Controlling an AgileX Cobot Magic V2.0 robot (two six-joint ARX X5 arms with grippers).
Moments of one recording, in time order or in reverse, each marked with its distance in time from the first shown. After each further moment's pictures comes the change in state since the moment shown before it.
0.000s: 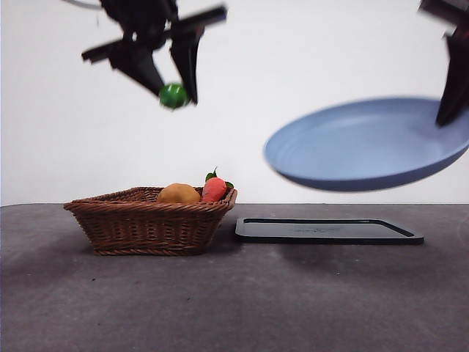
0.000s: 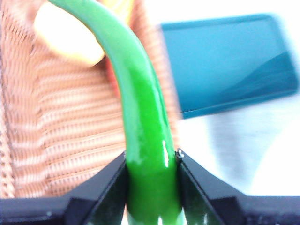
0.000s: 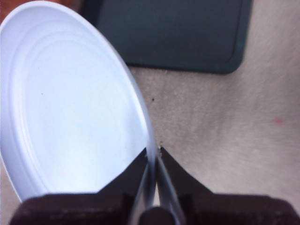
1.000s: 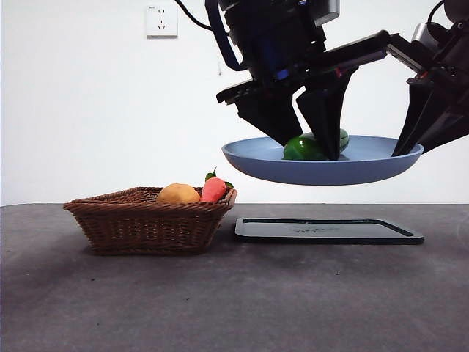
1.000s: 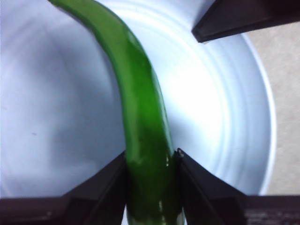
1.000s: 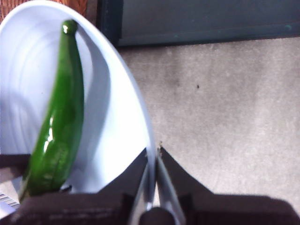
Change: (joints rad) left arm -0.344 0.210 -0.001 0.135 0.005 0.259; right arm 0.002 0.174 0.000 0.076 -0.214 0.160
